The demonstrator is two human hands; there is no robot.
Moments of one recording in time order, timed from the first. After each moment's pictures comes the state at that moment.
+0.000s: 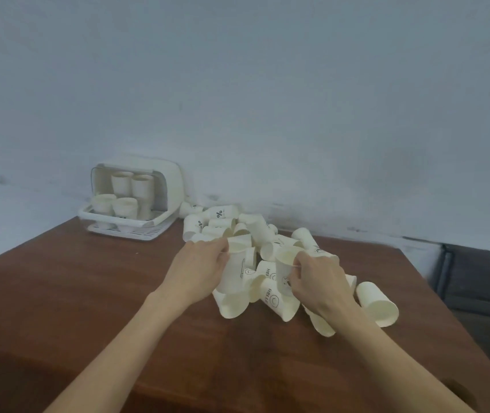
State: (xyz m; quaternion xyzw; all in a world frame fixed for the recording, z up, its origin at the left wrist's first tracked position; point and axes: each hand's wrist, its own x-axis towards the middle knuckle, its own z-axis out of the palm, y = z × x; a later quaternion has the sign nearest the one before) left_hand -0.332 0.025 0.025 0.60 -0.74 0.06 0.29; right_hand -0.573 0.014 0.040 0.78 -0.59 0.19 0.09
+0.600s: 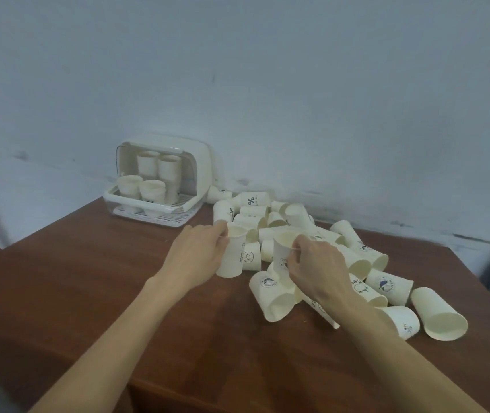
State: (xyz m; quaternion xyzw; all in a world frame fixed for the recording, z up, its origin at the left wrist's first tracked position) left_hand -0.244 -0.001 0.013 0.62 -0.72 0.07 0.31; right_hand -0.472 -0.029 0.022 0.79 -0.57 0.21 0.07
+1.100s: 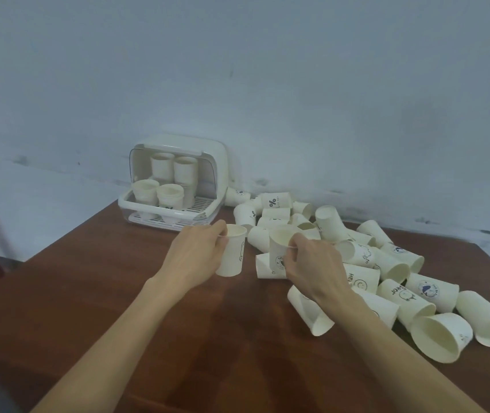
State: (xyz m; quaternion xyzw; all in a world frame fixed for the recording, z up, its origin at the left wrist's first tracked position) left_hand -0.154 -0.032 -0.001 0.61 -0.72 0.05 0.32; right_hand -0.382 -0.048 0.013 0.79 -0.57 0.22 0.07
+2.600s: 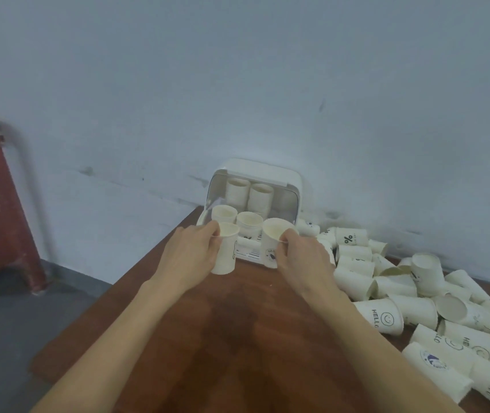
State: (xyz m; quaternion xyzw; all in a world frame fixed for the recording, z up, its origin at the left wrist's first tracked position) left_hand 0.063 -0.041 0.011 0.65 -0.67 0.08 0.34; right_hand -0.147 -0.080 0.039 0.80 -0.54 0.24 0.07
